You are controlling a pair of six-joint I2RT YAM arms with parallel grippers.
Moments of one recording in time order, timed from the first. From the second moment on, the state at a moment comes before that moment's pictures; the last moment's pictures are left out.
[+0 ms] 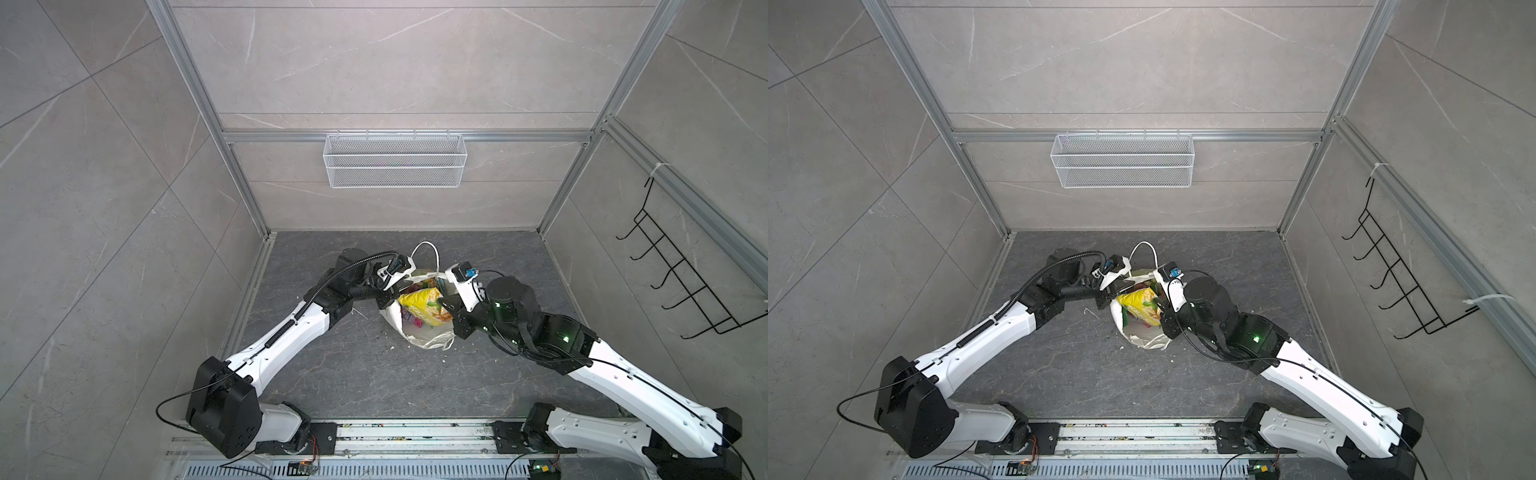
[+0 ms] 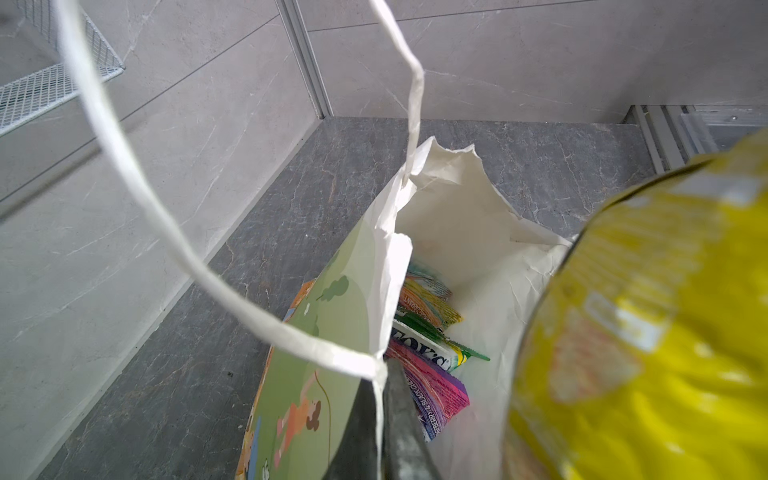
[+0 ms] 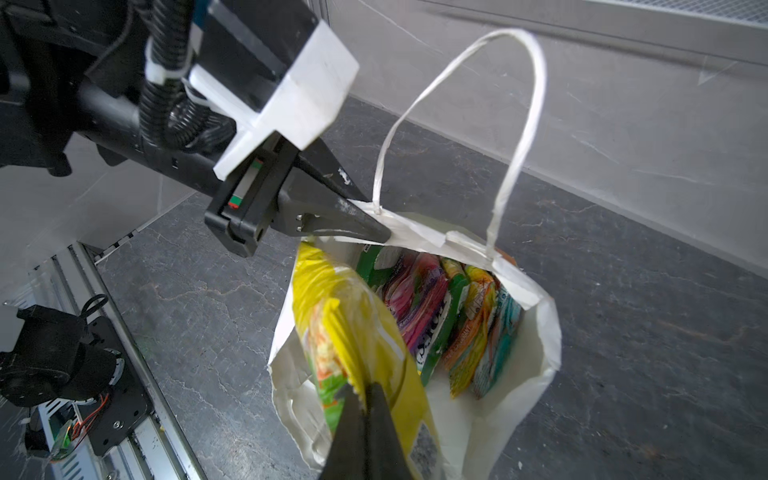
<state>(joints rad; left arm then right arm) -0.58 1.36 1.08 -0.16 0.56 0.47 0.89 1.01 1.17 -0.63 0.12 0.11</state>
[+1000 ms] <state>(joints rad) -0.58 1.36 1.08 -0.16 0.57 0.47 0.72 0.79 1.30 -0.82 0.57 0.19</state>
